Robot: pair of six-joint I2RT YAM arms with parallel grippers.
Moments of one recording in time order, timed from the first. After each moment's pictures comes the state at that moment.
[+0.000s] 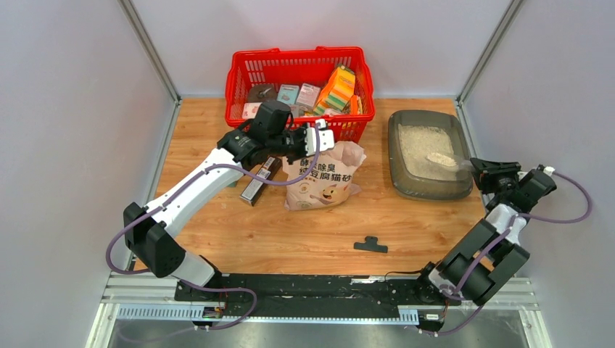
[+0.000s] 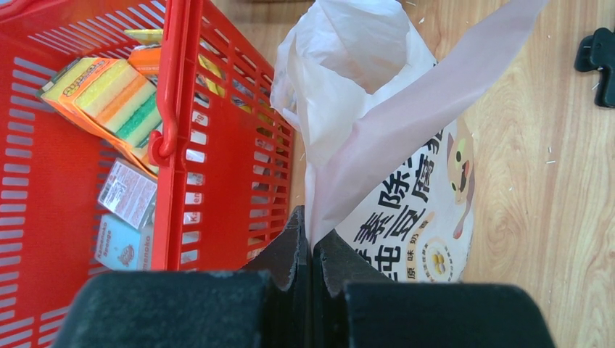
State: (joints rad) left arm -0.67 1.49 1.46 -0.57 0.42 0.80; right arm -0.83 1.33 0.67 0.25 -0.77 1.06
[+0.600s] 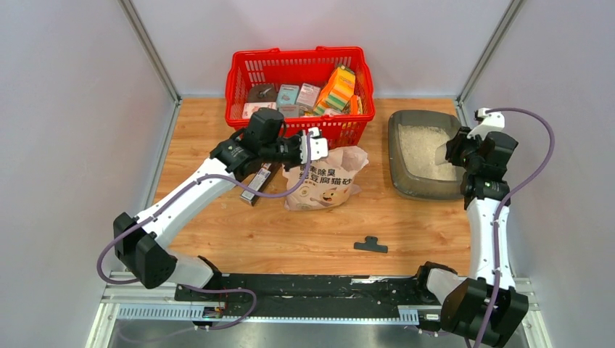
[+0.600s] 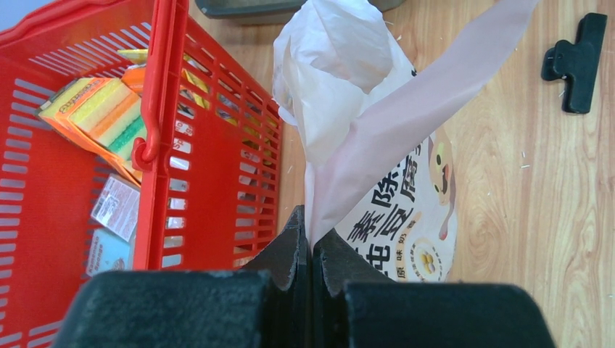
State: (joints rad) left arm -0.68 1.40 1.36 -0.51 0.47 0.79; right arm -0.31 1.02 0.90 -0.19 -0.23 0.08
